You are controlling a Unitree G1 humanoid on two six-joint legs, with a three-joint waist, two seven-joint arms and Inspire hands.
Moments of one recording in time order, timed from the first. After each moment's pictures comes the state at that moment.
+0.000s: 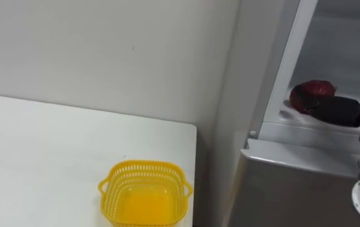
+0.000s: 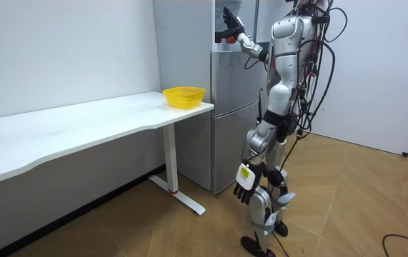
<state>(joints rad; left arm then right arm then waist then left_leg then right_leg) 0.24 0.25 0.04 1.08 0.43 0.05 -0.14 -0.46 -0.45 -0.06 0.18 -0.10 -0.17 -0.50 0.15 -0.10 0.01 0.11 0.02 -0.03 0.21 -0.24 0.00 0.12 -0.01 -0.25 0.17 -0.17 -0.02</state>
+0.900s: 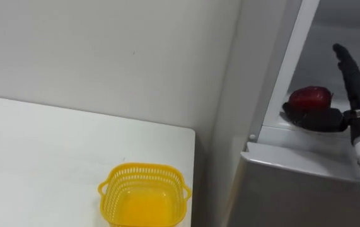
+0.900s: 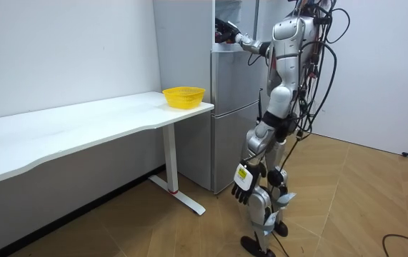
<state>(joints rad) 0.26 0.28 0.04 1.02 0.43 0.09 -0.19 -0.61 -0.60 0.02 0.48 -0.03 -0.09 -0.21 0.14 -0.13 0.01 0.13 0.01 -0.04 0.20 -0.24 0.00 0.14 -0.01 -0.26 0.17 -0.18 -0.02</state>
